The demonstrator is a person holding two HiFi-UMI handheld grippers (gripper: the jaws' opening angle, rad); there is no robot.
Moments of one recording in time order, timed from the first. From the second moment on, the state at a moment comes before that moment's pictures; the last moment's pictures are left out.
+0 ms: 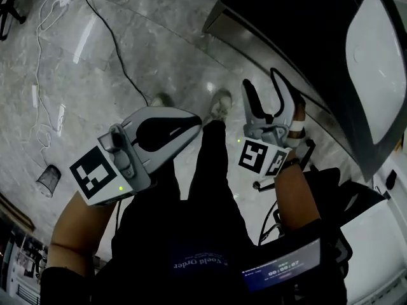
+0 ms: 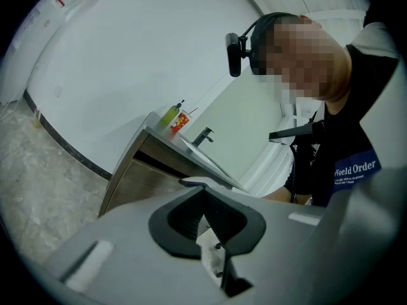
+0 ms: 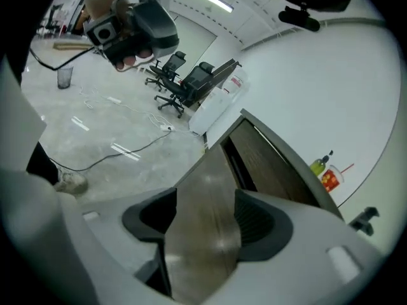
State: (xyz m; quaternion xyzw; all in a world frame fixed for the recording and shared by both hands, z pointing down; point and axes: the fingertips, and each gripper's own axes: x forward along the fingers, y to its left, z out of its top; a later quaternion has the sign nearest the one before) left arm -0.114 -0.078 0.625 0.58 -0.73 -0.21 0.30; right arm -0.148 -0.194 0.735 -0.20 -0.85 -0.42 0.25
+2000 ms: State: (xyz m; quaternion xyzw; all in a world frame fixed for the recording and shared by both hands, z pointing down) left arm -0.081 -0.008 0.618 0.59 -0.70 -0.27 0.30; right arm -0.158 -0.186 0.745 -0.29 -0.78 -0.24 0.49
